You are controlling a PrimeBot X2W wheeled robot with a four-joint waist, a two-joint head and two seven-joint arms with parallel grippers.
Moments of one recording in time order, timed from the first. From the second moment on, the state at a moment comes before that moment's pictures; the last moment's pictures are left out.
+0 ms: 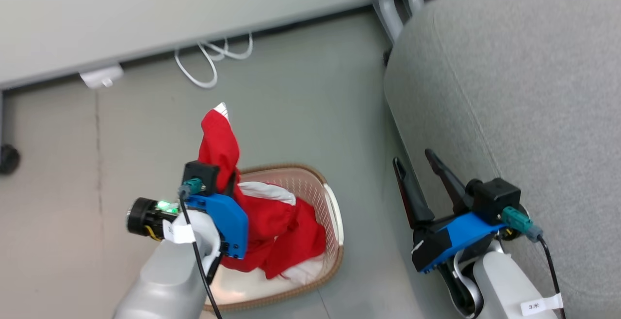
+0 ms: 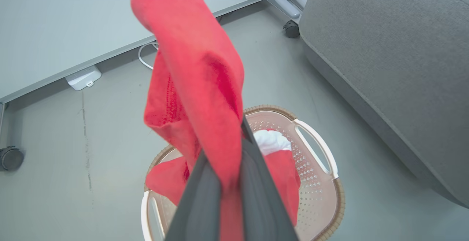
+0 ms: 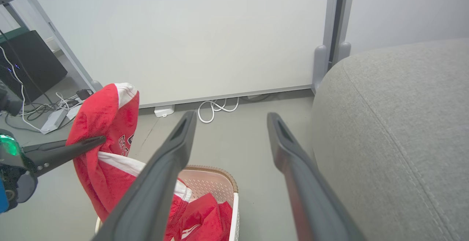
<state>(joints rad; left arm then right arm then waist) -0.71 0.05 -0.51 1.22 -0.36 -0.11 -0.20 -0.35 -0.05 0.23 0.43 0.26 0.13 -0.23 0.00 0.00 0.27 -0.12</state>
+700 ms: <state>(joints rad) -0.73 0.05 -0.84 0.73 -0.64 -0.07 -0.12 -0.21 -0.05 0.23 0.38 0.27 0.13 -0.16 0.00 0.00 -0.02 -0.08</state>
